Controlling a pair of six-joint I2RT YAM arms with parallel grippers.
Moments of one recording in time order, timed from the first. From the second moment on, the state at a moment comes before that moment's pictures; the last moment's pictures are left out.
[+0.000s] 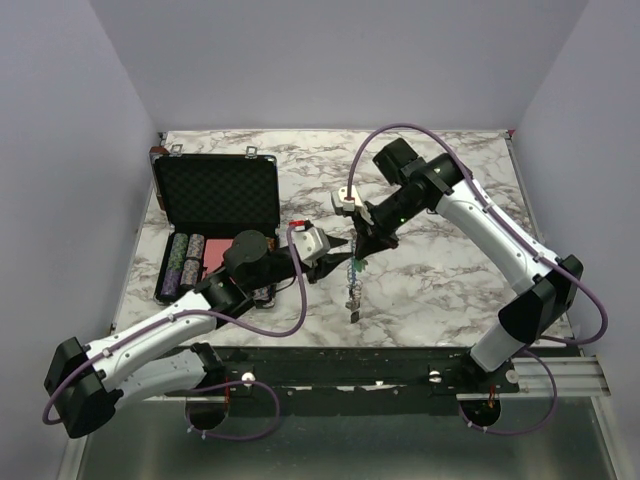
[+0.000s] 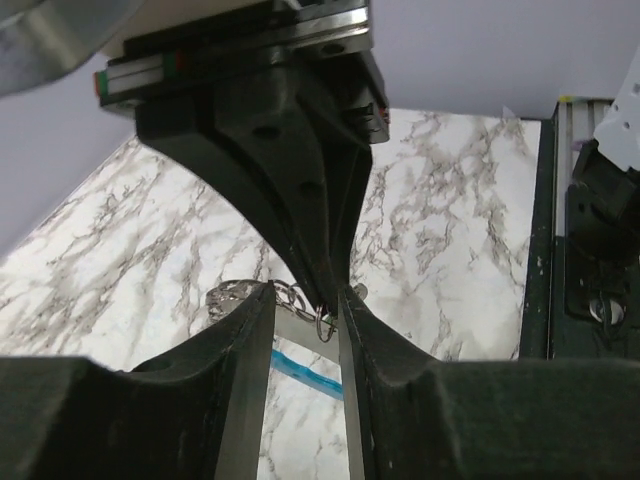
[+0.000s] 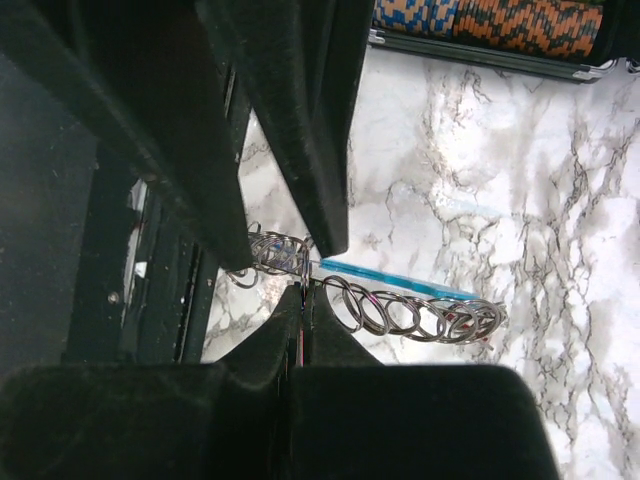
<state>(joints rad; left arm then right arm) -0.87 0.94 0.64 0.35 0.33 0.10 0.63 1.62 1.70 -1.30 -0.81 -0.97</state>
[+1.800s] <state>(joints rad) -0.86 1.03 0.72 0.16 0.37 0.20 0.64 1.64 1.70 -1.31 -0.82 -0.99</state>
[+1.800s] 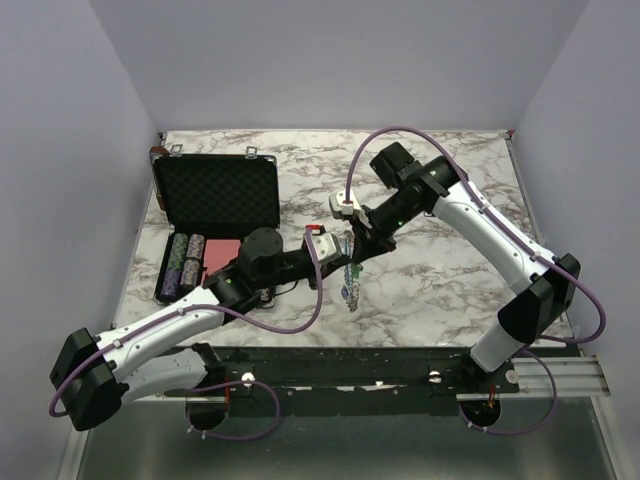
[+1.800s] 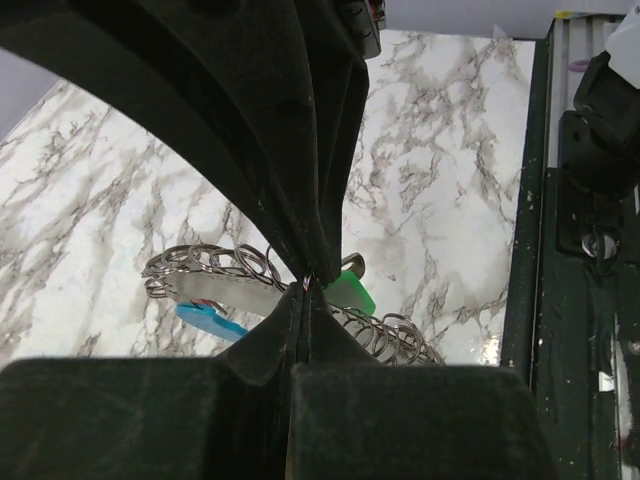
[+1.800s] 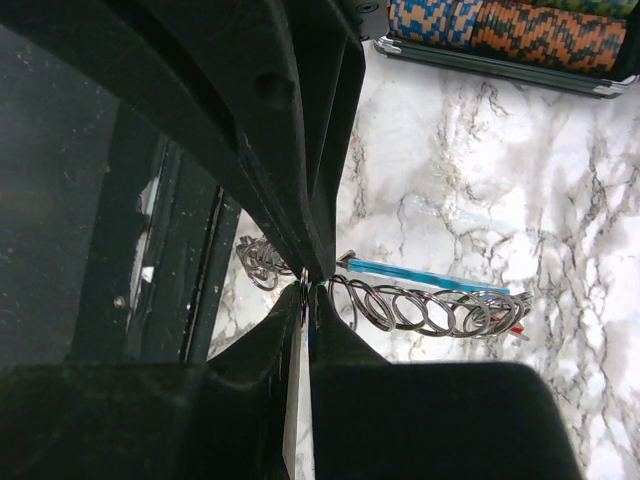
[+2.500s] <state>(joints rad) -0.86 0.96 0.51 0.55 0.25 -0.14 0.63 1.60 1.61 -1.18 -0.90 -0.89</state>
